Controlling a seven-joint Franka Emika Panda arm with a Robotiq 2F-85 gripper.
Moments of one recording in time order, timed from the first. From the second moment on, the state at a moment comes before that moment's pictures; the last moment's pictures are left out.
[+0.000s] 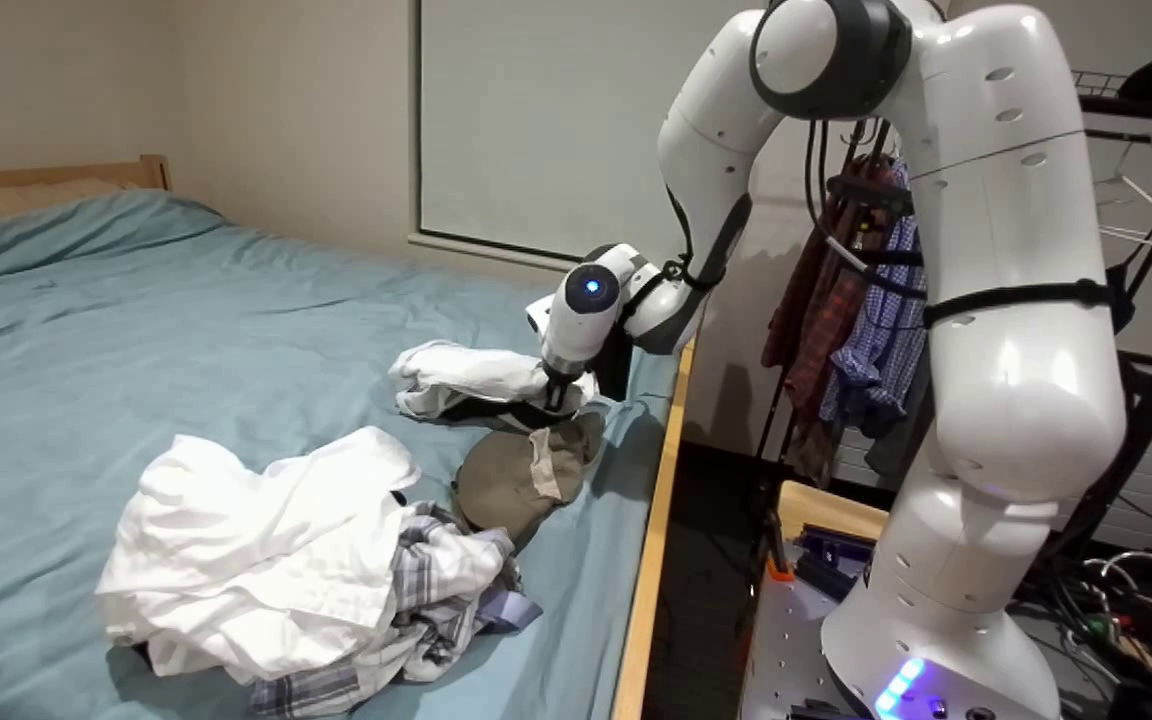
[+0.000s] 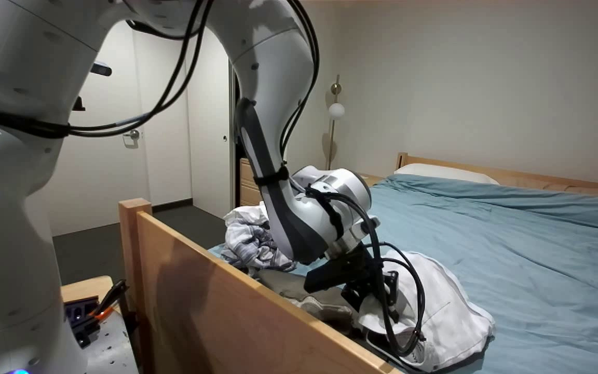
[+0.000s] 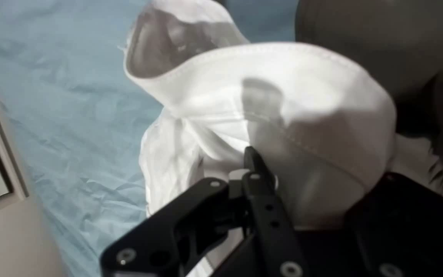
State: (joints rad) arm -0.30 0.47 -0.16 -2.16 -1.85 2.86 1.02
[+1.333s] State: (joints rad) arm -0.67 0.39 0.25 -2.55 -1.01 3.07 -0.30
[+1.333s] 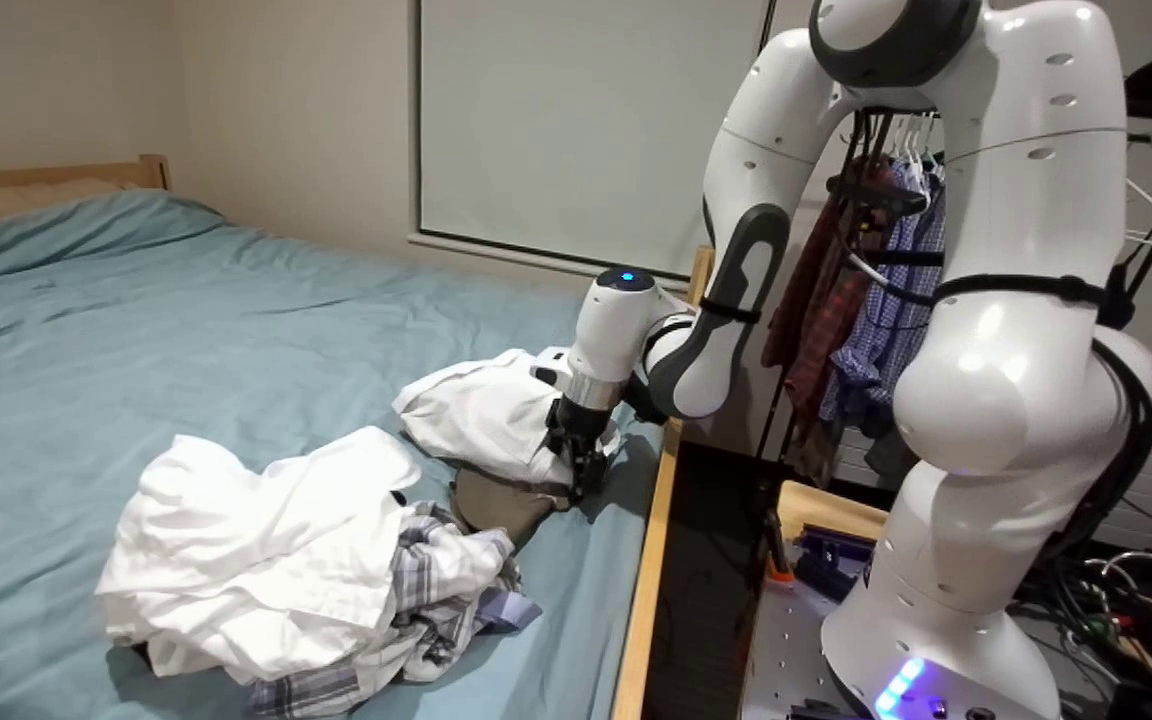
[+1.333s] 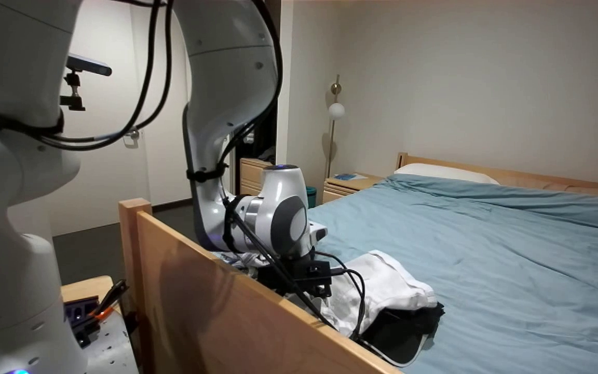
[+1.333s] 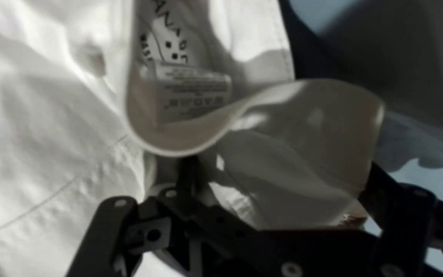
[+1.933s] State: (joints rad) arm -1.20 0.39 0.90 -2.41 -0.28 2.73 -0.63
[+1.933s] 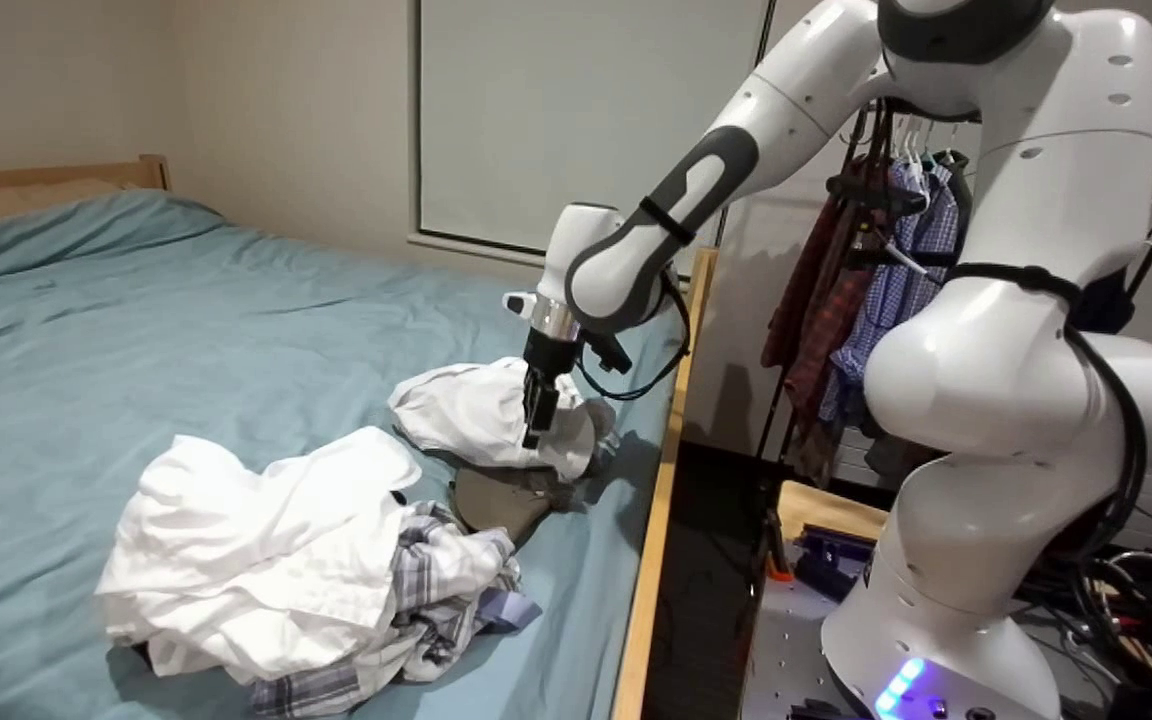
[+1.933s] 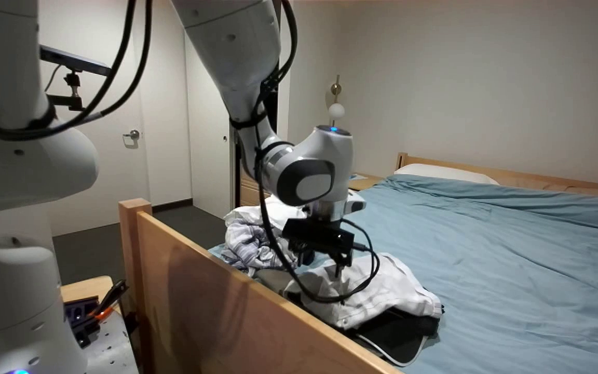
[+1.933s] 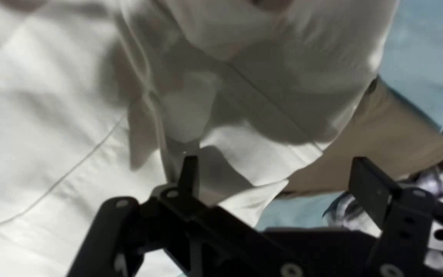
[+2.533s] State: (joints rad) arm -1.06 0.16 0.71 -2.20 0.11 2.47 -0.66
